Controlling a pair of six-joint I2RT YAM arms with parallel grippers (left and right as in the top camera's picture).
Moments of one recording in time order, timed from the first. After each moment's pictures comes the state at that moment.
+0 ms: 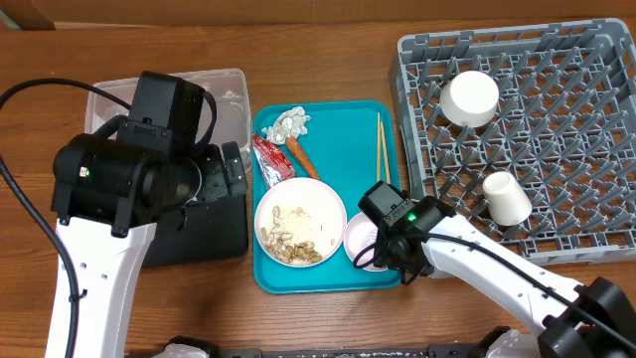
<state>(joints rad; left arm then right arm) -0.25 1.38 1.79 -1.62 -0.10 -0.50 0.70 1.50 0.88 -0.95 0.03 0.91</state>
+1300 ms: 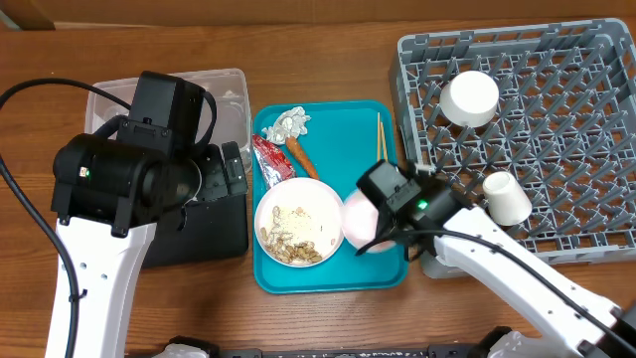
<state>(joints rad) -0.25 1.38 1.79 -1.62 -0.10 -0.50 0.70 1.44 1.09 -1.07 0.24 0.86</state>
